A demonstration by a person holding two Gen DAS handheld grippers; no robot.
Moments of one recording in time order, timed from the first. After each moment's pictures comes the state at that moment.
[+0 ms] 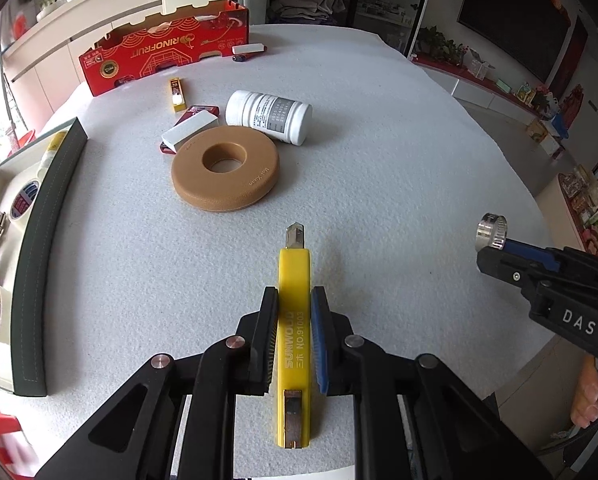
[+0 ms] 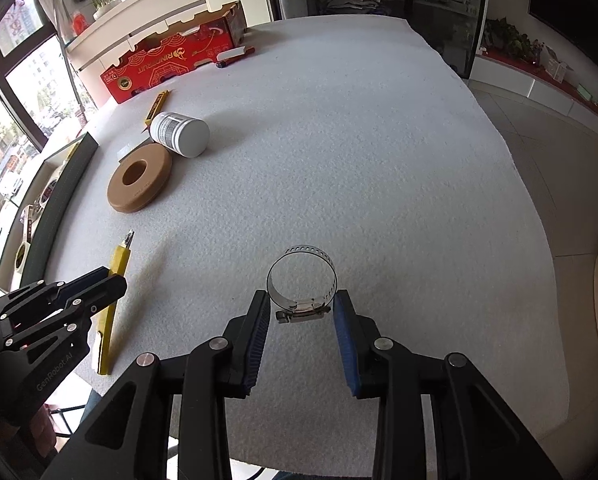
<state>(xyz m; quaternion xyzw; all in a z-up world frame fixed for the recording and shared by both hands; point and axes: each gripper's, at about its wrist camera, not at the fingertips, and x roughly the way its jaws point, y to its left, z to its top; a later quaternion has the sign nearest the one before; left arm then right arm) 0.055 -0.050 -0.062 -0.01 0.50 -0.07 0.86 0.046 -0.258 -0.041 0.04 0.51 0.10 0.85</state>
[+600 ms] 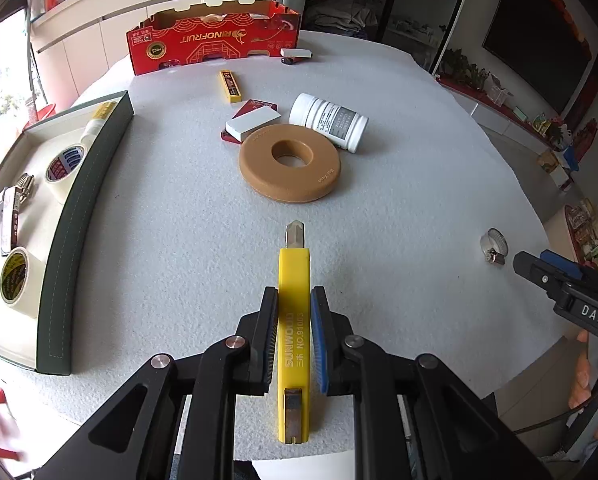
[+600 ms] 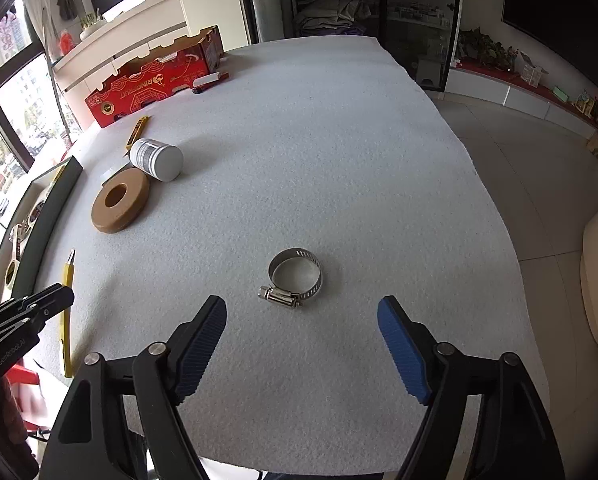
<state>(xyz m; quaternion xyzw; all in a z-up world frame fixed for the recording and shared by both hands) 0.044 -0.010 -0.056 -0.05 0.49 -0.04 0.87 0.045 -0.275 -0.038 0.02 0.48 0.05 0.88</state>
